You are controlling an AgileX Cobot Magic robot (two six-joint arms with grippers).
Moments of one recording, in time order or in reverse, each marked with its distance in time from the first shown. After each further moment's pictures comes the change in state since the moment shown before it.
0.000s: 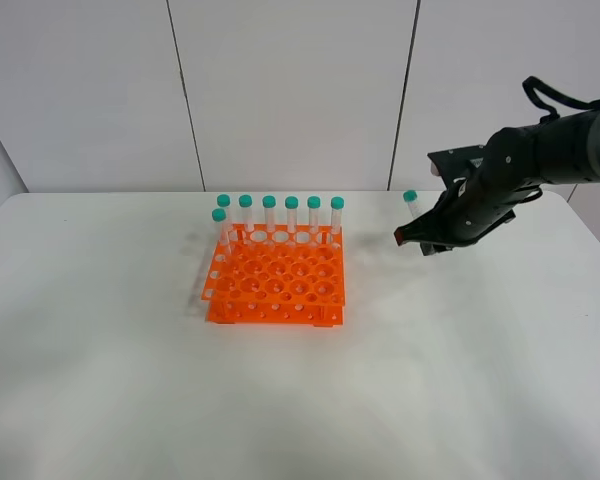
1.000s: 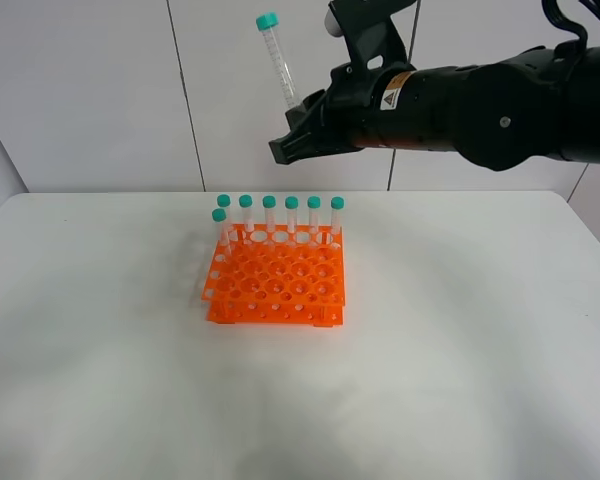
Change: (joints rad) left arm 0.000 0.000 0.000 0.000 0.000 -0.001; right arm 0.407 -0.293 0.035 0.023 -0.483 -0.124
